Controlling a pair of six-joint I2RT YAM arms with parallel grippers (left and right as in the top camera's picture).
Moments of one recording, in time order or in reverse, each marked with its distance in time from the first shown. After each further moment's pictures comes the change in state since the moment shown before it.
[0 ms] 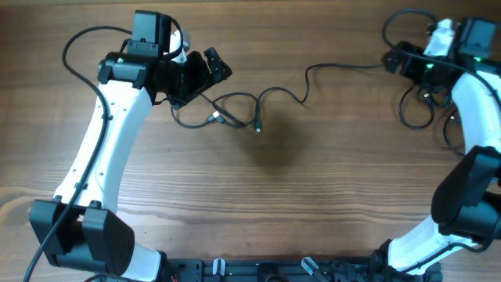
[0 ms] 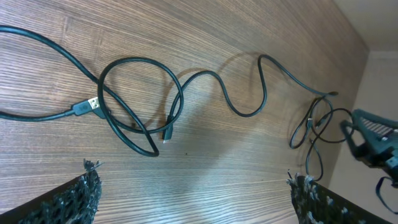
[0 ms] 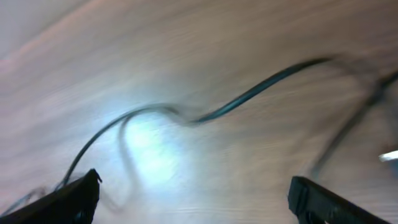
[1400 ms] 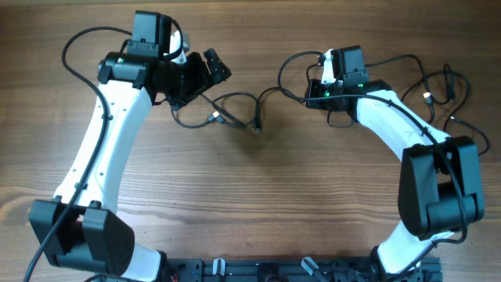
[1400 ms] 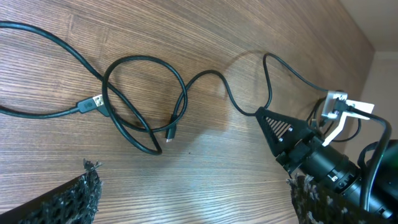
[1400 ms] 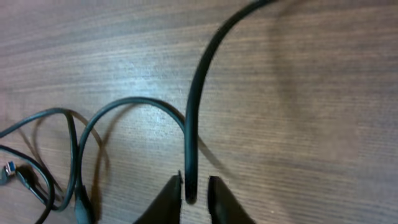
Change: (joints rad) left arm 0.000 0.000 0.000 -0.011 -0.011 0.000; right arm 0.468 0.016 -0.272 0.312 0.161 0.175
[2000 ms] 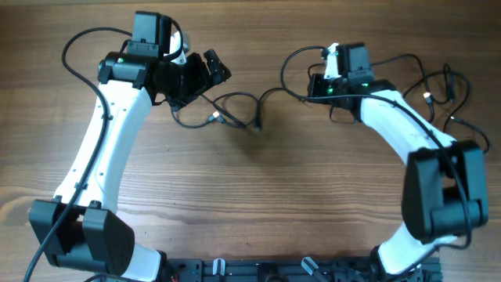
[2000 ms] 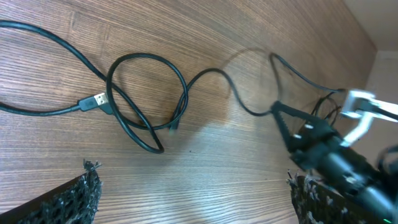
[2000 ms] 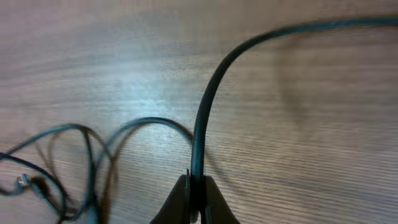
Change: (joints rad) left arm 0.000 0.000 0.000 -0.008 0.000 0.000; right arm -0.026 -0.043 0.000 0.037 -0.014 -0.012
